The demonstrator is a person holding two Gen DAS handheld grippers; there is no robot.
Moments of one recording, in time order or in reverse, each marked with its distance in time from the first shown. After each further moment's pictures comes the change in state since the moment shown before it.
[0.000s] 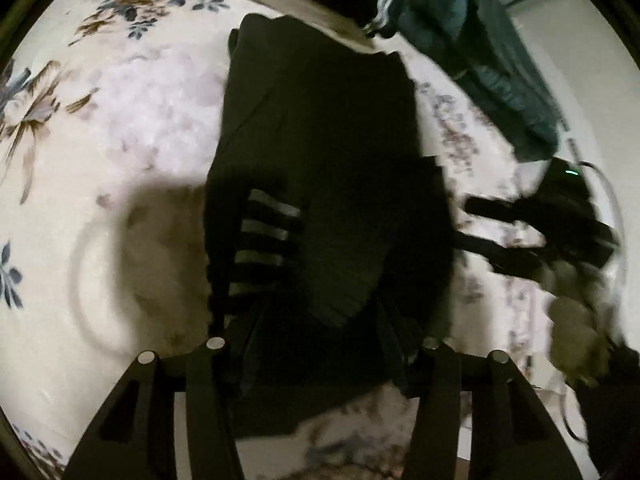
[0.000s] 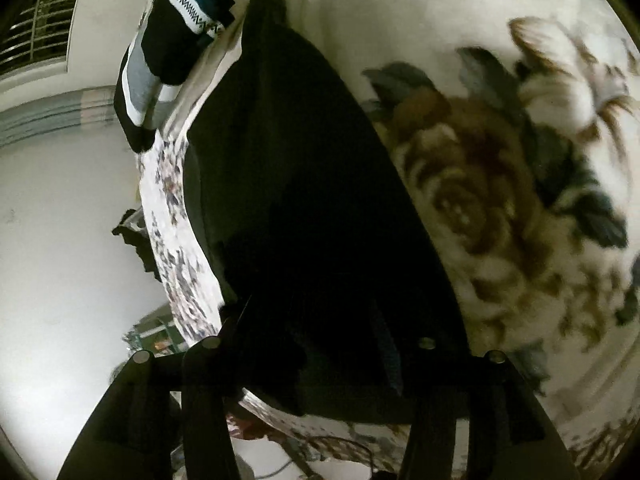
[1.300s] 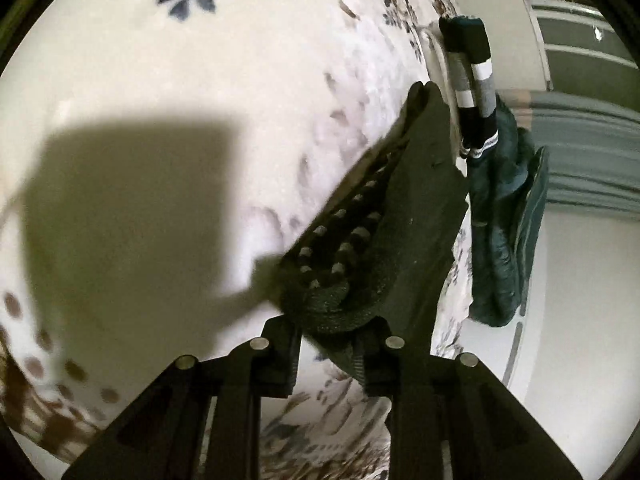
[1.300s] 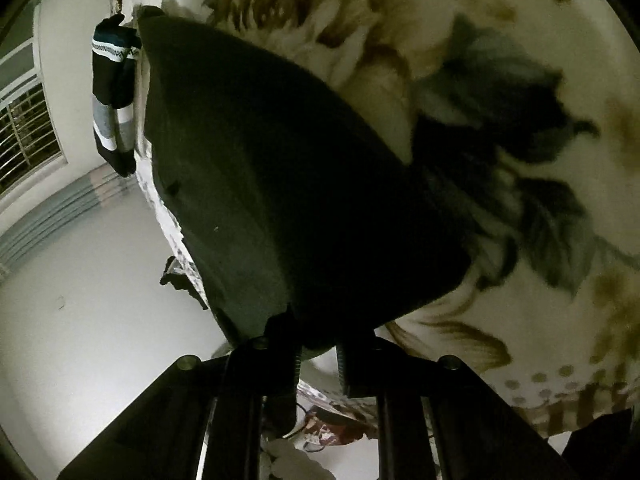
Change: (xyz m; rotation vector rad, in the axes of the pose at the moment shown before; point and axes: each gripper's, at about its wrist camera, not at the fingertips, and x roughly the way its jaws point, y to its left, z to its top) left arm -0.023 0.101 -0.103 -0.689 -0.215 -0.291; right arm 0.038 -0.090 -0.119 0.383 -0.019 0.239
